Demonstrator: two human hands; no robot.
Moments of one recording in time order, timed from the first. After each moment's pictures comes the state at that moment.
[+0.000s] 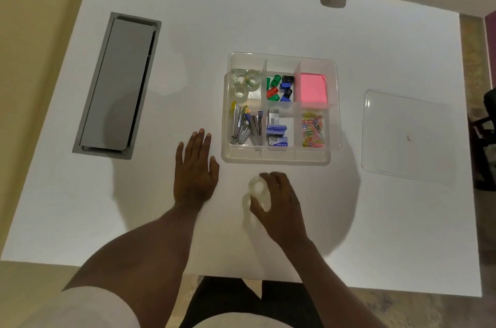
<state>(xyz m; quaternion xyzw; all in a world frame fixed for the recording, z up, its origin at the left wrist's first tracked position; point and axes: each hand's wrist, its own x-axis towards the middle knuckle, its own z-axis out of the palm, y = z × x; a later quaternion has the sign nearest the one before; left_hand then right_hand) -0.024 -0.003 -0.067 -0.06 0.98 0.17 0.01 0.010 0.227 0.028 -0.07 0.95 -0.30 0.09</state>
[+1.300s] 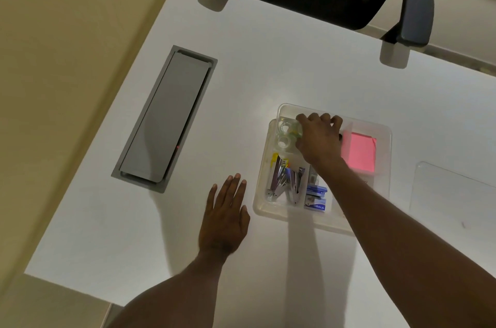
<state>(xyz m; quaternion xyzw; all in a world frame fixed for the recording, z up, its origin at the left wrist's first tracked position) -0.025 -0.001 -0.075 -0.09 0.98 0.18 0.06 -0.290 0.156 0.037 -0.17 0.97 0.09 0.12</state>
